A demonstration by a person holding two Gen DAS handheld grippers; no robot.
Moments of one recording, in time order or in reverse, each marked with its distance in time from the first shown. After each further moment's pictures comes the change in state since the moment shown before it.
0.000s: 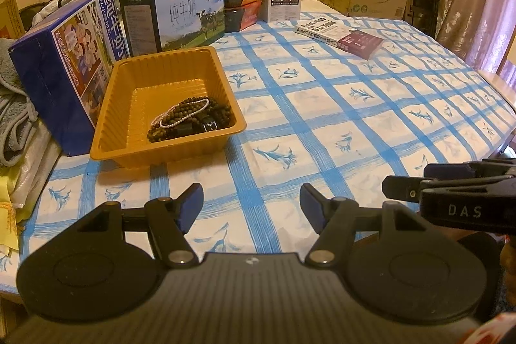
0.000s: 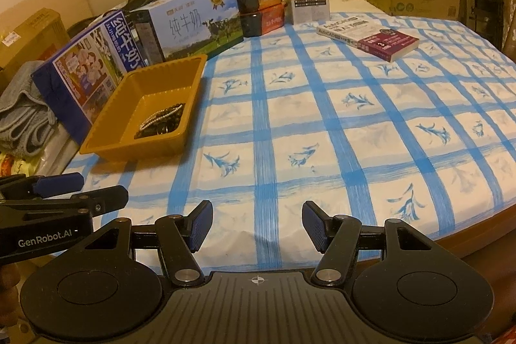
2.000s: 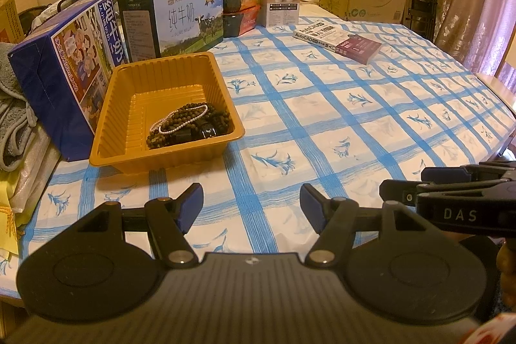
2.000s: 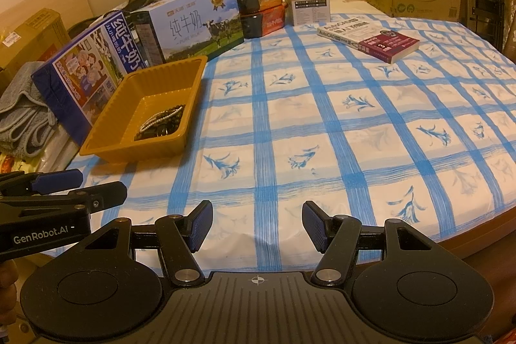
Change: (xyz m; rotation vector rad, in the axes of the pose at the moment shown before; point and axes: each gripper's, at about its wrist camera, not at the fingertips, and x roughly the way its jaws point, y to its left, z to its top) left arm -0.001 -0.001 0.003 0.000 -0.011 -0.004; right arm 0.000 0.001 0.001 -0.002 -0.002 0.001
